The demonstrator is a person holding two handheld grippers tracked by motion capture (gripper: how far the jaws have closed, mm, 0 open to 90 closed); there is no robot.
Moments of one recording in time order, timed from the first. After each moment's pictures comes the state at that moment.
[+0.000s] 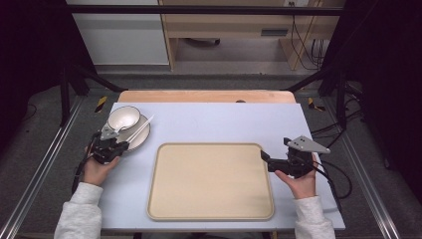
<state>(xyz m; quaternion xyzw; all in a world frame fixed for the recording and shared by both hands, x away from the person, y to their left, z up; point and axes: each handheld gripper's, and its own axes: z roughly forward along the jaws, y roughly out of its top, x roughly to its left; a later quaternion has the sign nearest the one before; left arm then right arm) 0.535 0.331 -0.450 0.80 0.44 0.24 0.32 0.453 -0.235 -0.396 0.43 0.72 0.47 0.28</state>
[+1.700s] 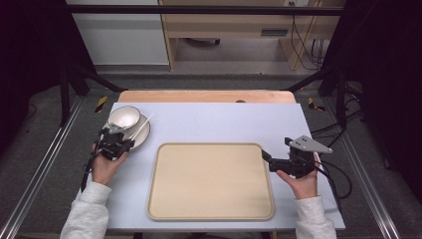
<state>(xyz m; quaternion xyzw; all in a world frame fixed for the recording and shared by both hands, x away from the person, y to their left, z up) 0.539 0.304 -0.437 0.78 0.49 0.24 0.31 0.452 -0.239 -0.393 0.43 0.72 0.47 0.27</state>
